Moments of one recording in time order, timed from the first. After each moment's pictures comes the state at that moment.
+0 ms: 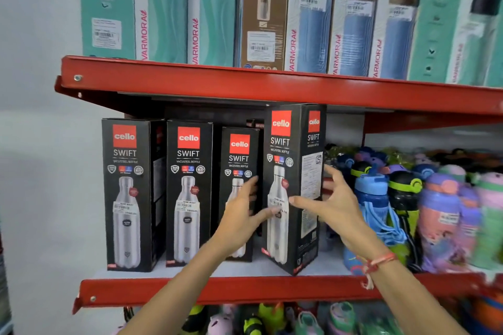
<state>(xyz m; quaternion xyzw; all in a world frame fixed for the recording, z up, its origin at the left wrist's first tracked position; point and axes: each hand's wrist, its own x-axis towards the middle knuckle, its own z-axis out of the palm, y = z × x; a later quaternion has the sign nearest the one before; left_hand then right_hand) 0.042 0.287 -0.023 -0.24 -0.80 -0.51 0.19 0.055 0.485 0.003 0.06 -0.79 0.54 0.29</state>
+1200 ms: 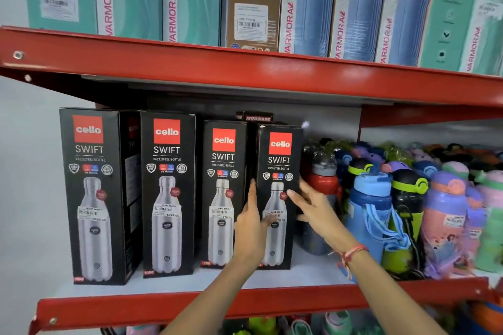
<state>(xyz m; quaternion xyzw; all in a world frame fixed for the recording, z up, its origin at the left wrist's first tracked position) -0.021 0.347 -0.070 -0.12 -0.82 -0.49 0.26 -0.024 0.494 -0.030 0.15 -0.78 0.58 0.16</state>
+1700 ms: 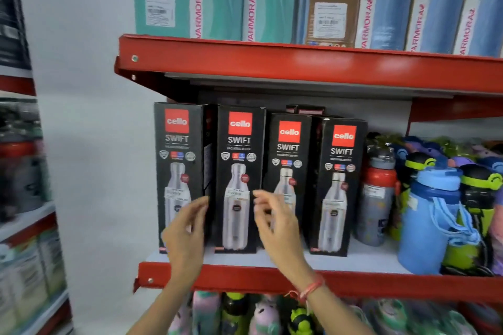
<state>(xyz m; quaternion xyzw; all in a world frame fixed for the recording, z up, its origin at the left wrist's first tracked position) 0.045 0.133 -0.099 -0.03 -0.70 -0.51 0.50 0.034 0.303 -0.079 0.26 -0.78 0.46 0.33</state>
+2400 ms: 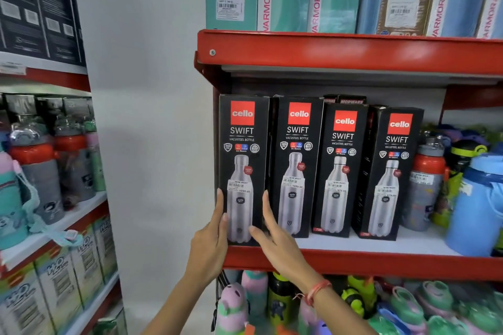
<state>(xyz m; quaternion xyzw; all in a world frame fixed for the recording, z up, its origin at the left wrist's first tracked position) 0.076 0.027 -0.129 -0.07 -0.86 -0.40 0.32 0.062 0.190 -0.119 0.23 -0.86 0.44 0.11</state>
